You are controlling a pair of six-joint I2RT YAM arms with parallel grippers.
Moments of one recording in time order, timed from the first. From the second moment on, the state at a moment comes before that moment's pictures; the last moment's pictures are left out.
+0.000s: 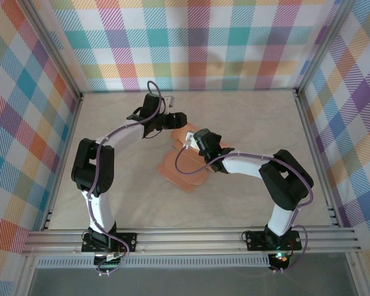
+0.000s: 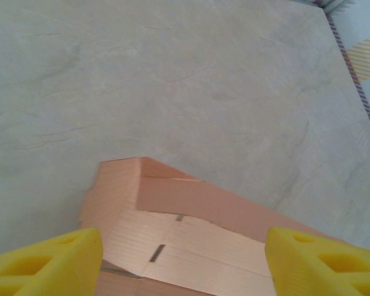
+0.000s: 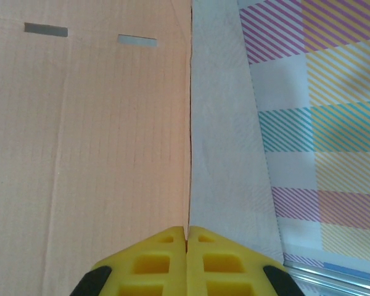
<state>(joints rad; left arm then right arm) -0.39 1.92 1.44 -0.21 0.36 -0.40 0.74 1.76 0.99 0.12 0.60 -0.87</state>
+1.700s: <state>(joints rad) -0.42 2.11 1.65 -0.34 0.48 -0.78 0.78 1.76 0.96 0.27 0.66 -1.00</state>
